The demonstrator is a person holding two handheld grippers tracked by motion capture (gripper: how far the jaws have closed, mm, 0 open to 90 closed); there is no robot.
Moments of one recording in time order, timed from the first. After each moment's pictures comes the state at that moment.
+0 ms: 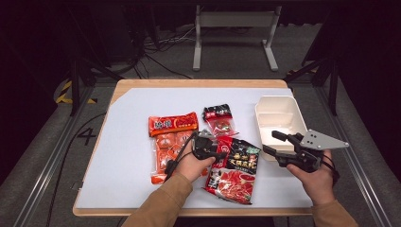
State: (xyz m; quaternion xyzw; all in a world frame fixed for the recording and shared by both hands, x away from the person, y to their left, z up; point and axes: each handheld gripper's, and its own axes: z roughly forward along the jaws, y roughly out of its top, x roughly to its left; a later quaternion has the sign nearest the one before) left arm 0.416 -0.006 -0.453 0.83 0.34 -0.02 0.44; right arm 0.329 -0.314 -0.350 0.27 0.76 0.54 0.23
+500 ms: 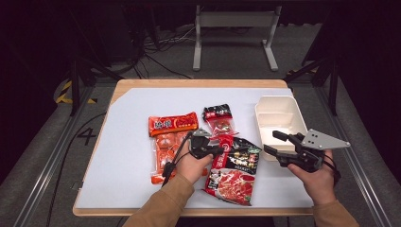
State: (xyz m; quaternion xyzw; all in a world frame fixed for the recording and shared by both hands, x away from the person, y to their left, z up) left arm 0.405 0.002 -0.436 0.80 0.37 -0.02 0.48; right arm 0.328 -0.317 -0.348 0.27 0.76 0.54 0.23
